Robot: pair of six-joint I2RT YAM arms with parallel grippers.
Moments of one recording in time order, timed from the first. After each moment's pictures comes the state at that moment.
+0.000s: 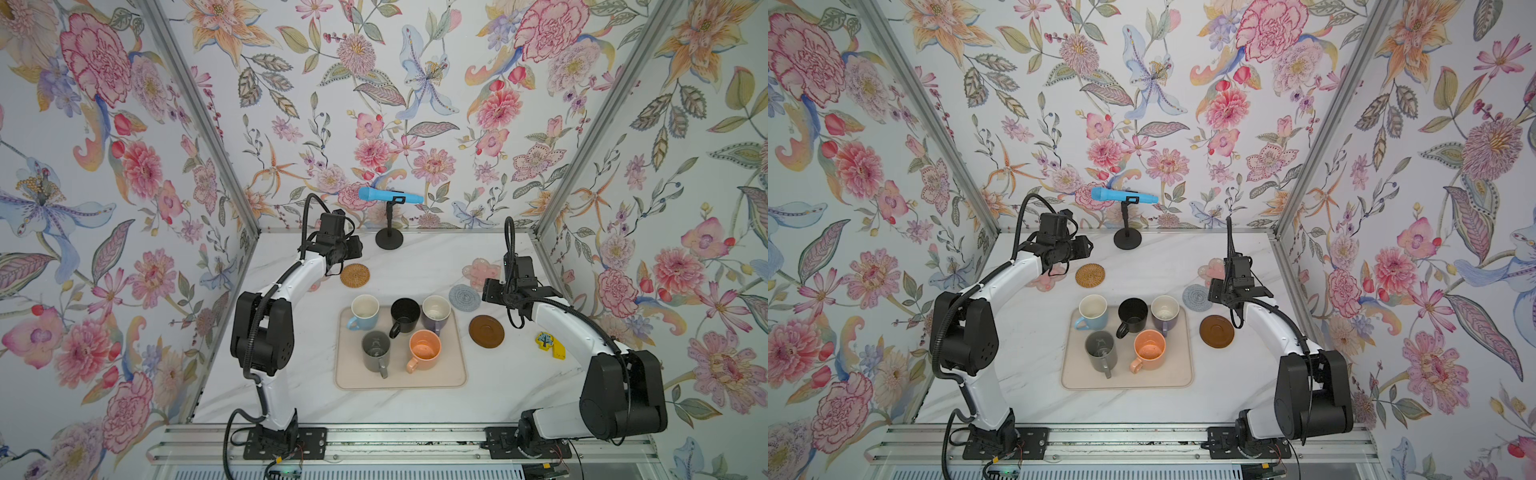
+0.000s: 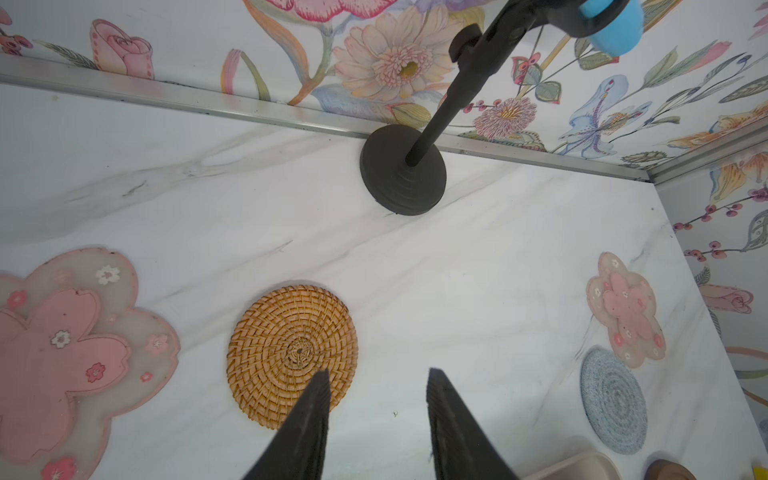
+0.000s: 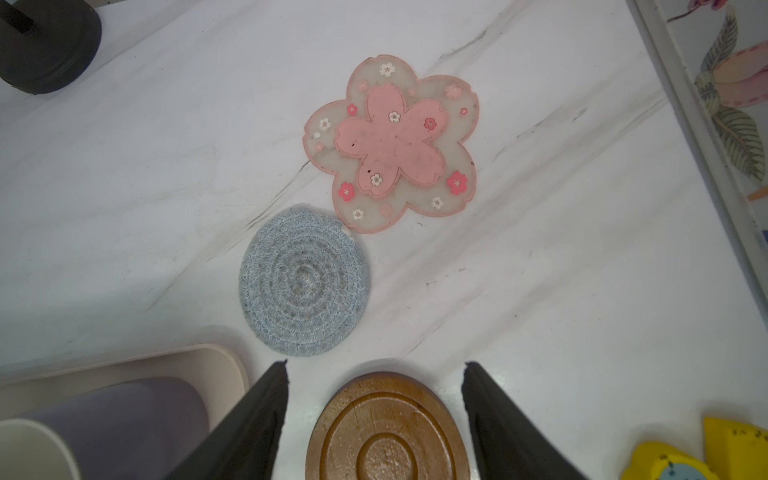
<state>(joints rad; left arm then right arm) -0.28 1.86 1.54 -0.36 0.12 -0.36 0.15 1.43 0.96 -0.41 0.10 0.26</state>
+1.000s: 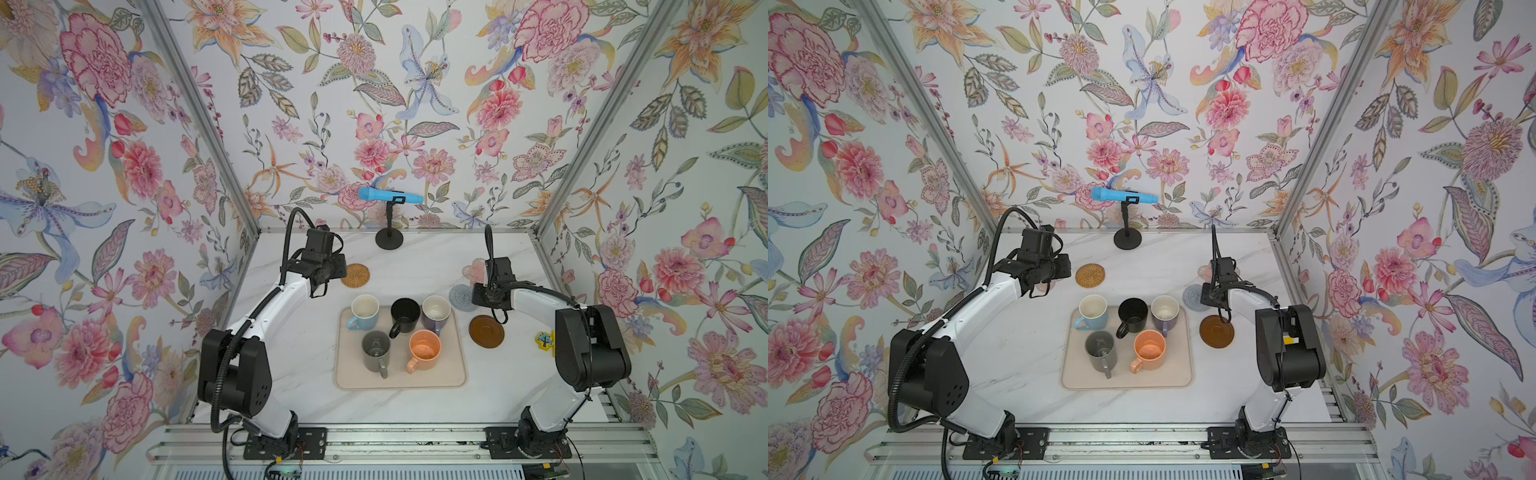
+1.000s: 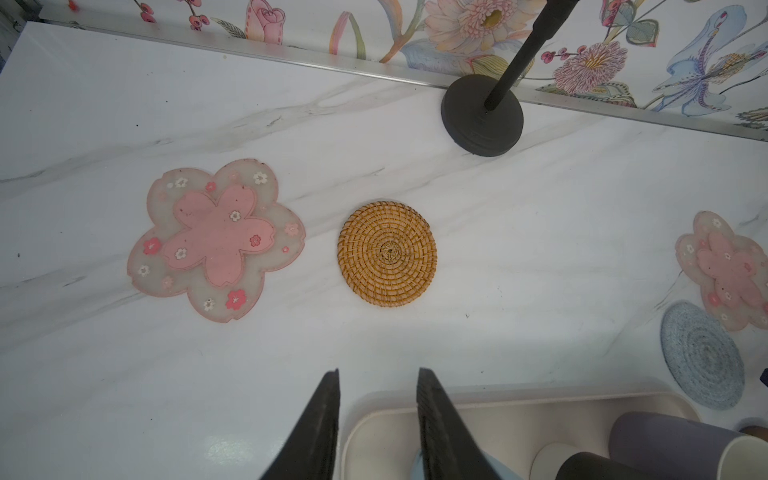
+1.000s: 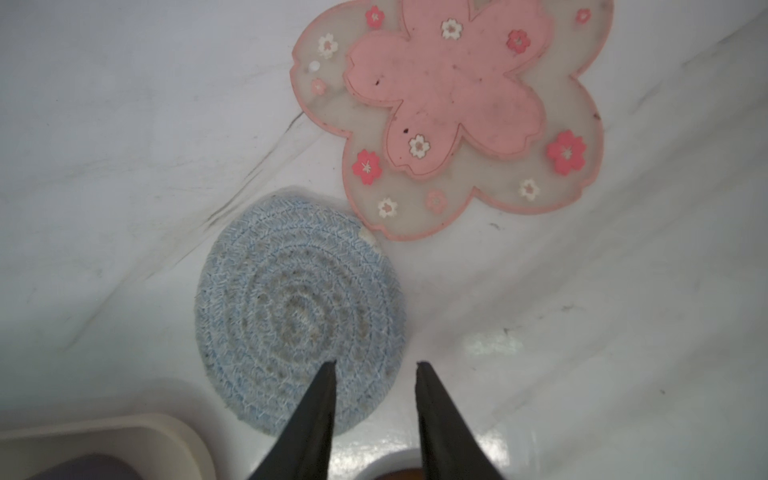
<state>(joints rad) -0.28 1.59 1.29 -0.49 -0.06 -0.32 0.18 1.75 1.03 -0.29 0.04 0.29</state>
